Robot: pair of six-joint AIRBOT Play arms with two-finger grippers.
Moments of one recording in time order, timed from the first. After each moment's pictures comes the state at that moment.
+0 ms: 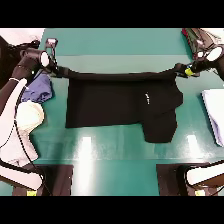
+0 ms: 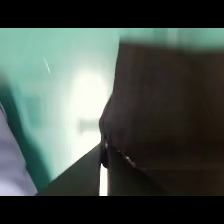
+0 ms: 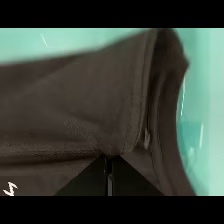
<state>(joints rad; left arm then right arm) -0.13 -1.67 1.55 1.71 -0.98 -1.71 -0.16 -1.68 1.58 -1.31 1.07 1.54</state>
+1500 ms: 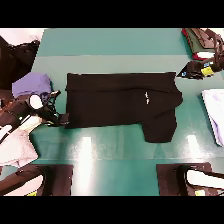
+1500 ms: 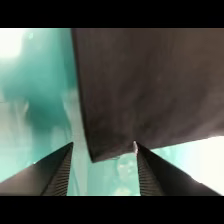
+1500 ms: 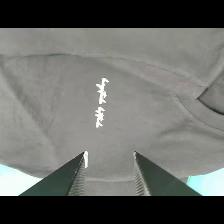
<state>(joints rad) -0.13 -1.16 0.75 1.33 -1.09 -1.64 -0.19 -1.38 1.54 -1.09 1.45 1.36</state>
